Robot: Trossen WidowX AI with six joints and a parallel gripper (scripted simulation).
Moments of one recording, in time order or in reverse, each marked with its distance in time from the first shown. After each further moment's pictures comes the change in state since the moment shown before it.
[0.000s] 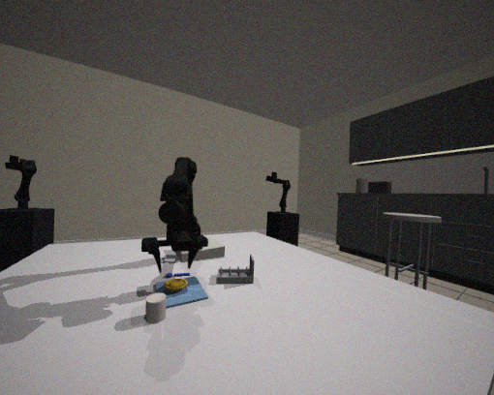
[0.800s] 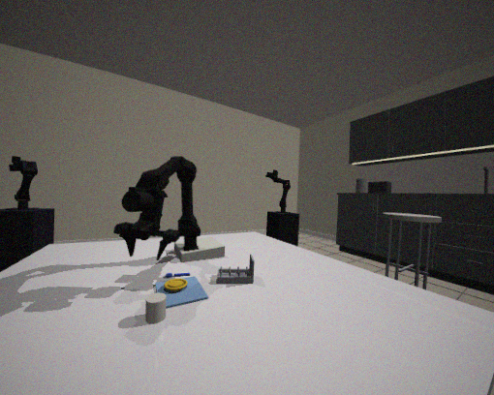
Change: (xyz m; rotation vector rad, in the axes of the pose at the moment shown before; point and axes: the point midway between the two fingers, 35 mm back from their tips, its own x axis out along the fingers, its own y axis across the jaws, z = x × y) arm -0.024 -0.080 -0.075 0.414 0.042 -0.124
